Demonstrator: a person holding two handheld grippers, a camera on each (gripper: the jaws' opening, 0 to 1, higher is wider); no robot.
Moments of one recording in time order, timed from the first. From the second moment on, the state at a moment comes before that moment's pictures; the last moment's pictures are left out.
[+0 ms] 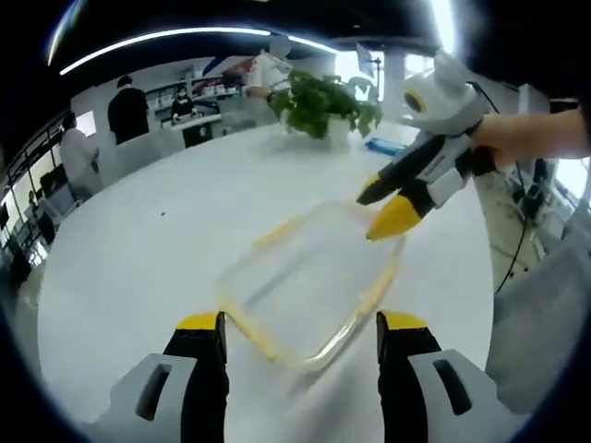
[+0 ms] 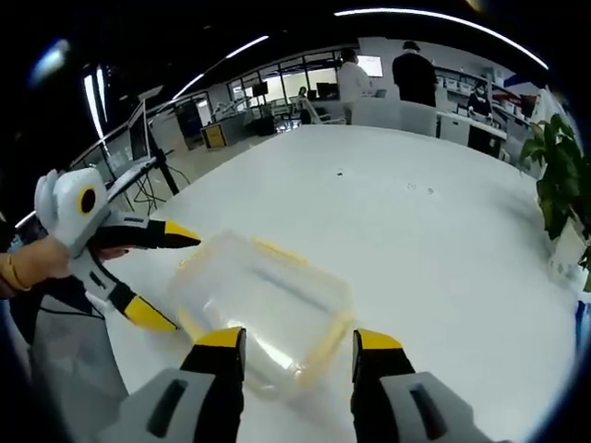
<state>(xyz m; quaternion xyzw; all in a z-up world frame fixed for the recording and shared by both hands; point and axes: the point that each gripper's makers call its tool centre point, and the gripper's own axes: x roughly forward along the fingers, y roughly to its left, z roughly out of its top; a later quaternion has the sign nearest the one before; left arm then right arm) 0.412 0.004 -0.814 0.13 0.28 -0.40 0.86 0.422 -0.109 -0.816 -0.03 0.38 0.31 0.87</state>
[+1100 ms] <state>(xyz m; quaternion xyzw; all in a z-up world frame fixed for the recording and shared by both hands) 0.432 0.041 -0.820 0.14 0.29 -0.38 0.87 0.442 -0.068 -0.818 -0.02 0.39 0.34 0.86</state>
